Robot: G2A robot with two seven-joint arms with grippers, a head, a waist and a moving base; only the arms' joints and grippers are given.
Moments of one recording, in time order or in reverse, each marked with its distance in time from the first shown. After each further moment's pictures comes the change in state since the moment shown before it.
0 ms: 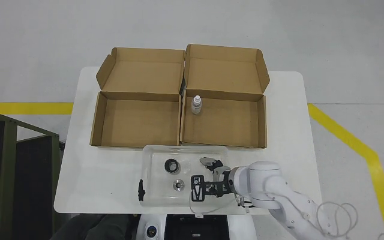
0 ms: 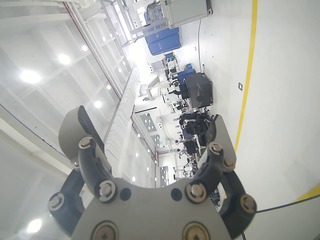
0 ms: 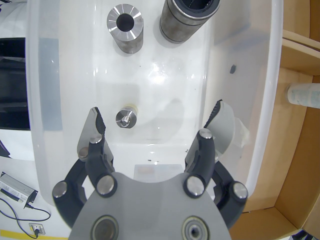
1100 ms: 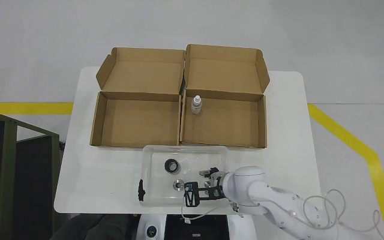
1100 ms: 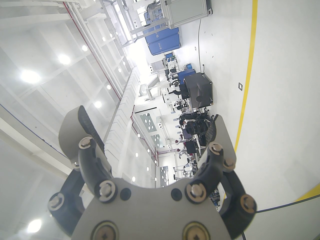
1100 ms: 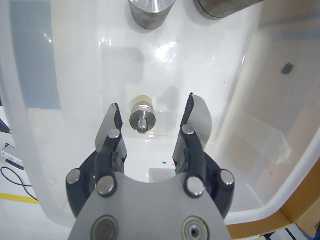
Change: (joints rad) left arm 0.000 0.000 0.000 0.000 0.000 0.000 0.000; right arm 0.204 0.055 -0.287 0.037 0.064 0.170 0.170
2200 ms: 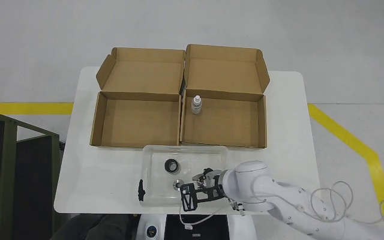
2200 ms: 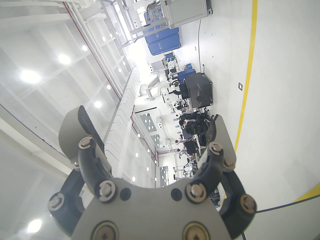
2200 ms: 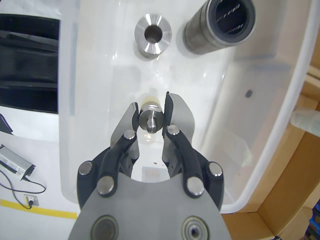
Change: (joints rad) left arm 0.000 0.000 0.000 0.000 0.000 0.000 0.000; right arm 0.088 0.033 -0.012 -0.056 0.104 -0.049 -0.105
